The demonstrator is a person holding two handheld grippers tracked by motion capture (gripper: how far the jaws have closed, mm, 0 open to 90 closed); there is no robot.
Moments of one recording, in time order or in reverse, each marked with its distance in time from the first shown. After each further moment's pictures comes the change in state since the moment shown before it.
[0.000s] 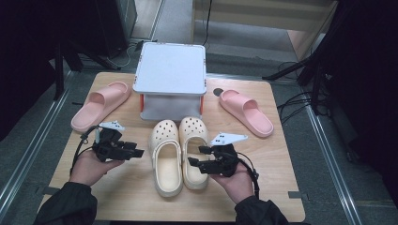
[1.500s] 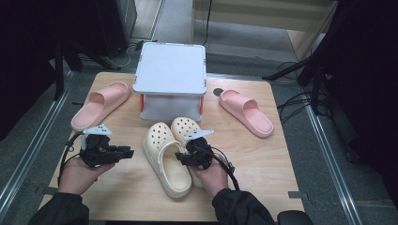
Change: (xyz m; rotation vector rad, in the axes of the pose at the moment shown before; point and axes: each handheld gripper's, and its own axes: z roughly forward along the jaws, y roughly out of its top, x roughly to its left) left arm -0.006 -0.017 -0.027 -0.081 0.028 -0.001; right arm 0.000 0.007 0.080 0.171 -0.149 0.029
